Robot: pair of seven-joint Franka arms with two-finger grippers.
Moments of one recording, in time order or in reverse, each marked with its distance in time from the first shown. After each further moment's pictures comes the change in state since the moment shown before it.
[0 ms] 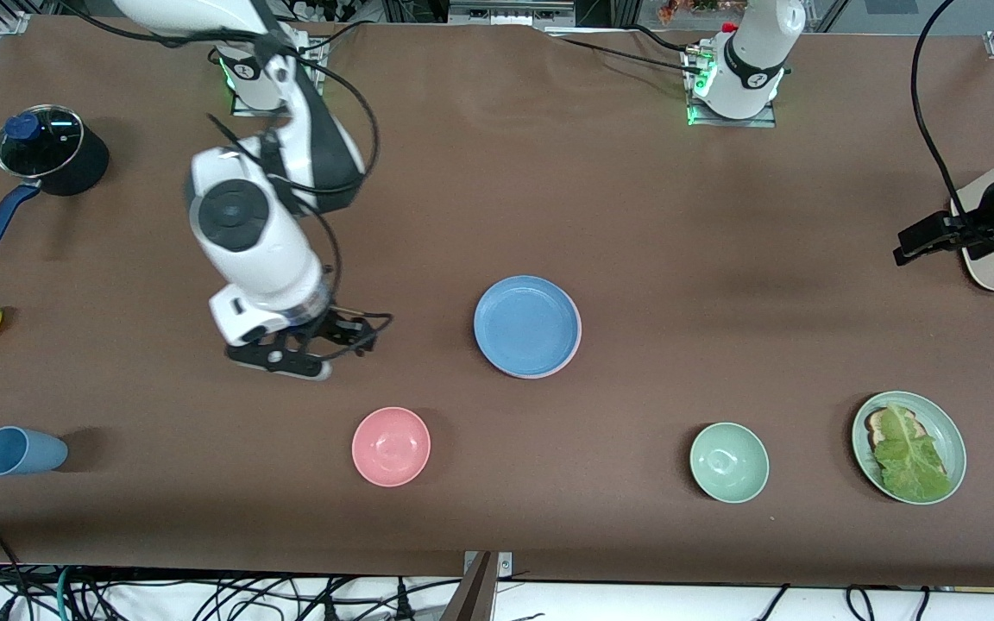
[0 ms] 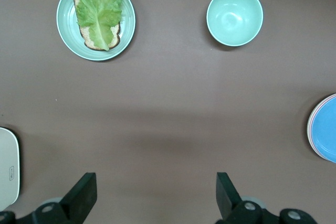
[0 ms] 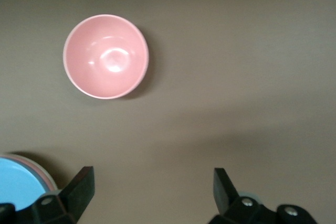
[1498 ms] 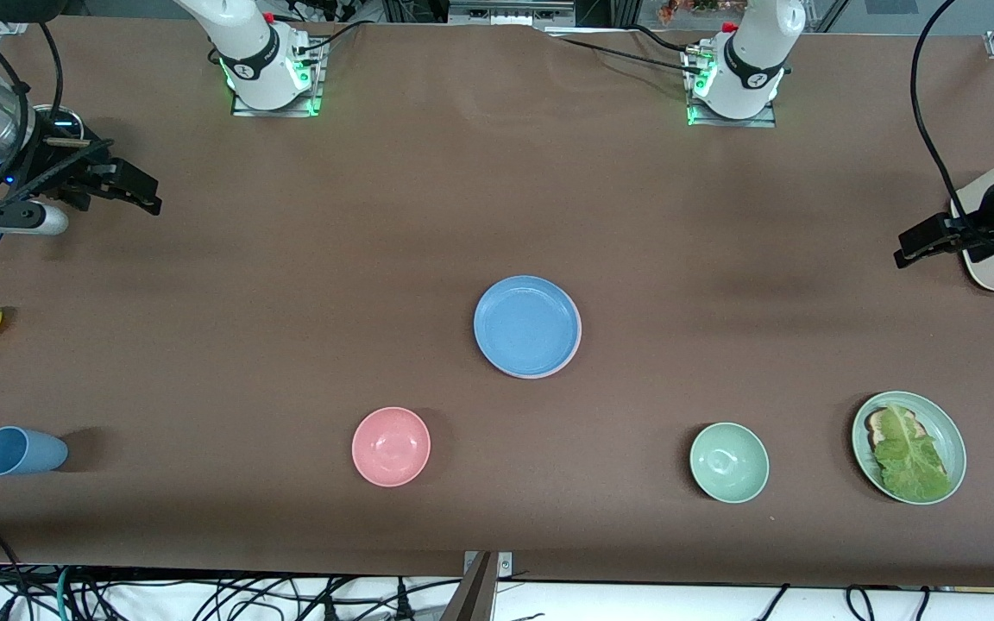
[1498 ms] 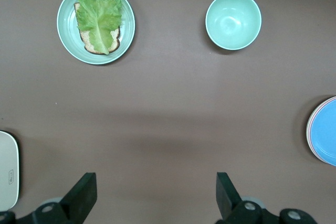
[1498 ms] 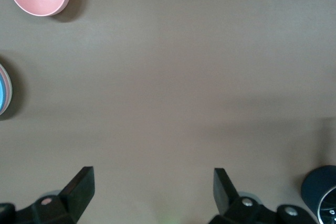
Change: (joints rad) left arm -0.001 0.000 0.000 0.000 0.000 0.013 0.000; right arm -0.425 -0.472 0.160 -0.186 0.006 -0.424 -0.393
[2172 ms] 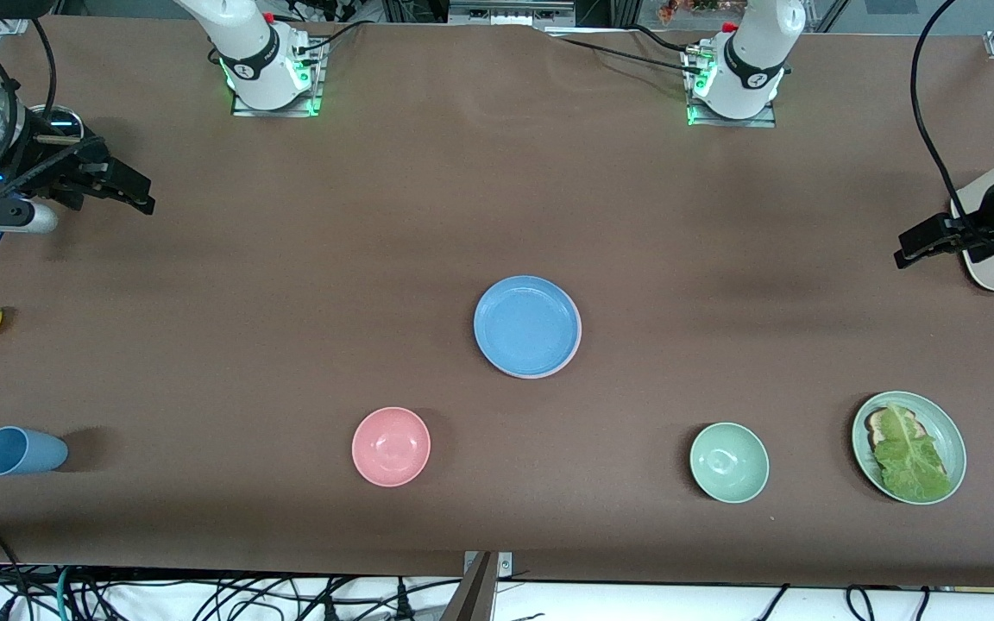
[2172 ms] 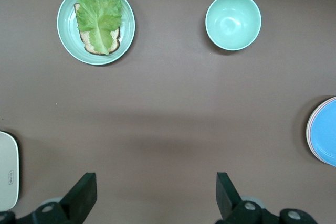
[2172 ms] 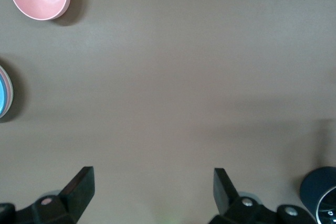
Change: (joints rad) left arm 0.000 0.000 0.000 0.000 0.000 0.002 0.000; right arm -0.003 -0.001 -0.001 0.011 0.000 0.000 -0.002
